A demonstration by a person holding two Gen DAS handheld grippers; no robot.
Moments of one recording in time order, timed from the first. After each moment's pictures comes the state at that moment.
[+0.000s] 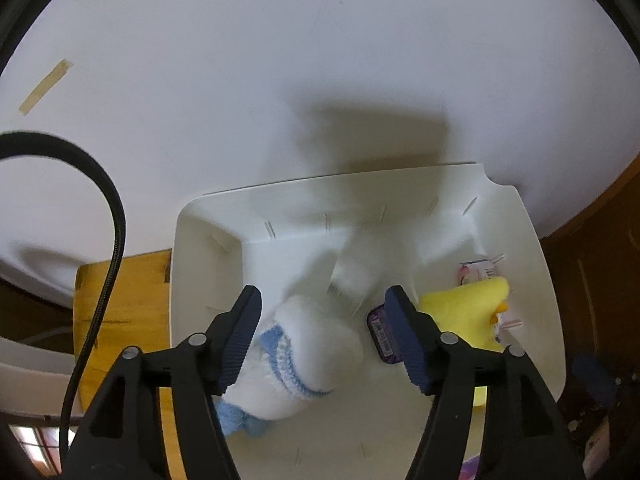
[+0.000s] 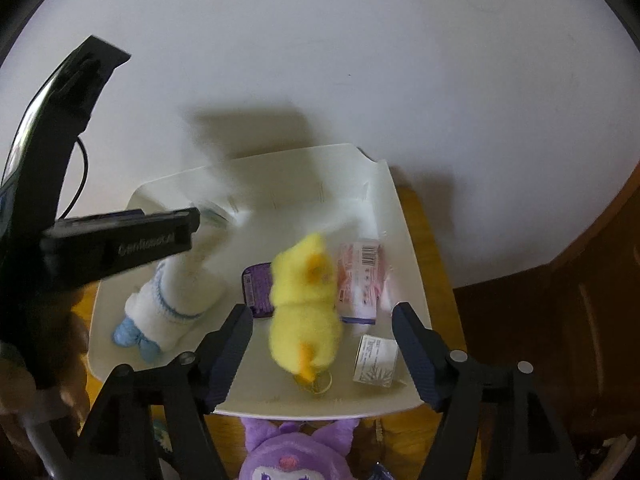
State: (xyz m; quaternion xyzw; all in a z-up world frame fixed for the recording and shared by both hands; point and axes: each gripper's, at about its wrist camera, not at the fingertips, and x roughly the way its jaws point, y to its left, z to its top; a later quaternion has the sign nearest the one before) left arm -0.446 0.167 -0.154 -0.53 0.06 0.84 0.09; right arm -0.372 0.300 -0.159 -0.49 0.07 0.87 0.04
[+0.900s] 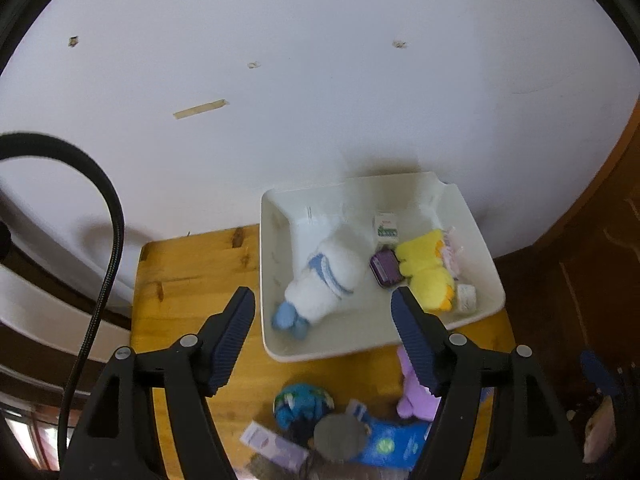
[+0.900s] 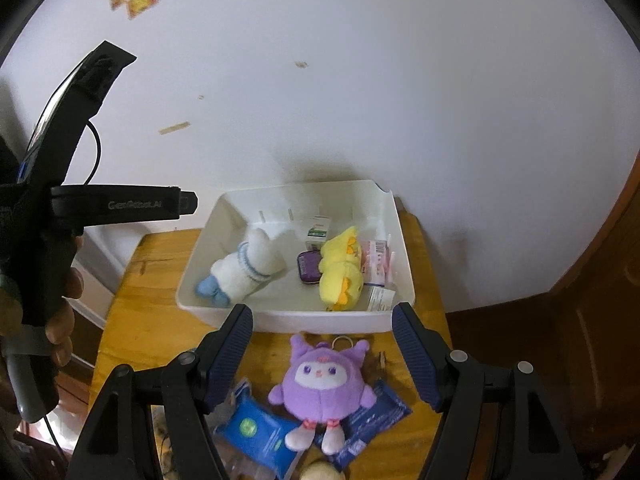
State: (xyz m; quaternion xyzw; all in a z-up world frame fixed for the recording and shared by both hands) left arm -0.315 0.106 -0.039 -0.47 0.06 0.87 0.10; right arm -0.238 0.293 -0.053 -0.41 0.05 0.91 0.00
